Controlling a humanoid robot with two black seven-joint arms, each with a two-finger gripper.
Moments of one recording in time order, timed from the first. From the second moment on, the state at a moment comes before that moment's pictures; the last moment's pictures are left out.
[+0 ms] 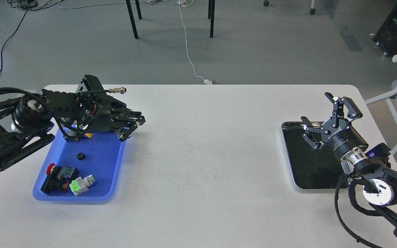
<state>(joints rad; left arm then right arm) -0.95 0.65 -0.26 -1.09 2.18 -0.18 -0.49 0.40 -0.56 0.63 1.03 -0.06 0.32 0.49</state>
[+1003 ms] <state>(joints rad) -0.69 0.77 -0.36 -1.01 2.18 -0.18 -0.49 0.38 -0.55 0.64 1.03 -0.06 0.32 0.49</state>
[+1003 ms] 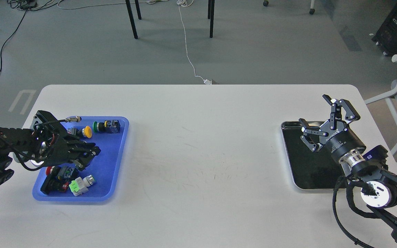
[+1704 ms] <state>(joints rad) -0.56 0.65 -0.69 -1.30 1.09 -0.10 -0.49 0.38 -0.55 0.64 1.03 -0.06 0.31 0.49</state>
